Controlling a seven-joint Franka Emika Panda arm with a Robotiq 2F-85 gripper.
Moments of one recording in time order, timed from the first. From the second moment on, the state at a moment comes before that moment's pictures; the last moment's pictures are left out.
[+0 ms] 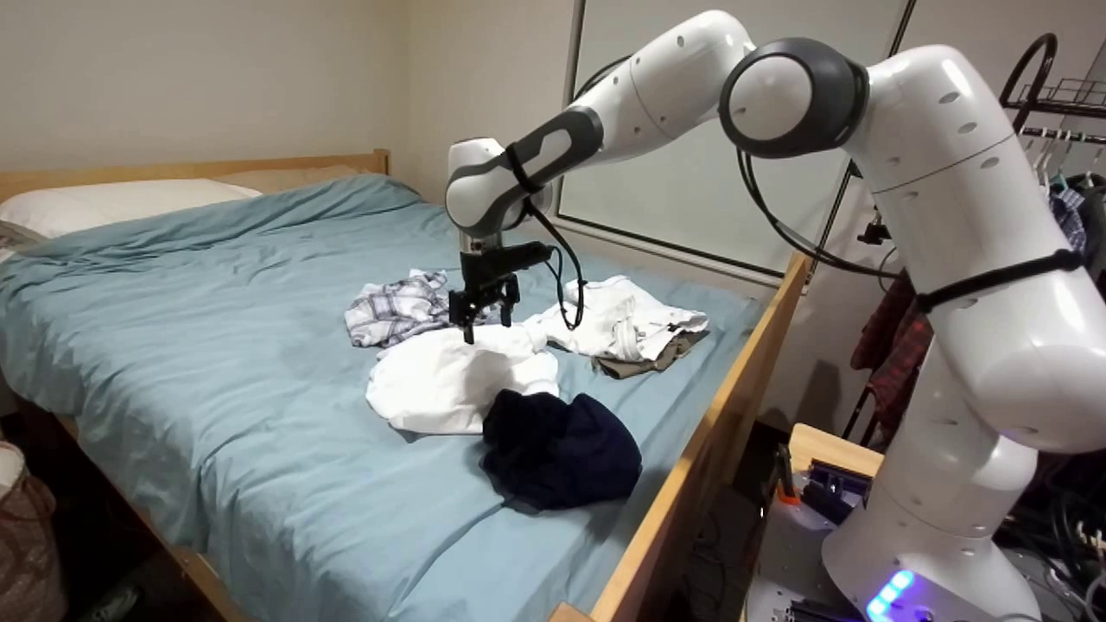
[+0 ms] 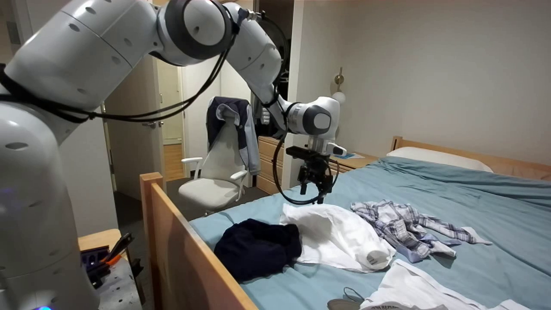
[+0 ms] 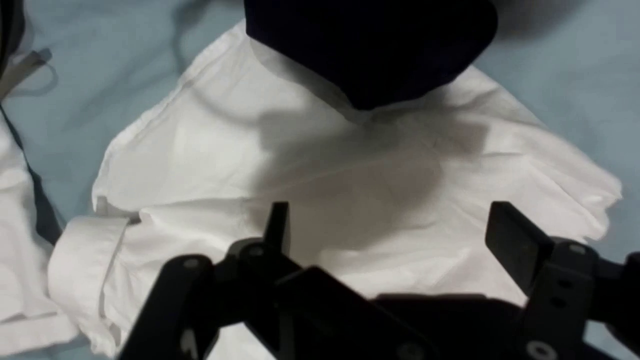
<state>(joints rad) 0.01 0.68 -0.06 -1.54 -0.01 2.08 0.14</state>
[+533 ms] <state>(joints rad) 0.00 0.71 -0.08 -1.66 -0.02 2.17 0.17</state>
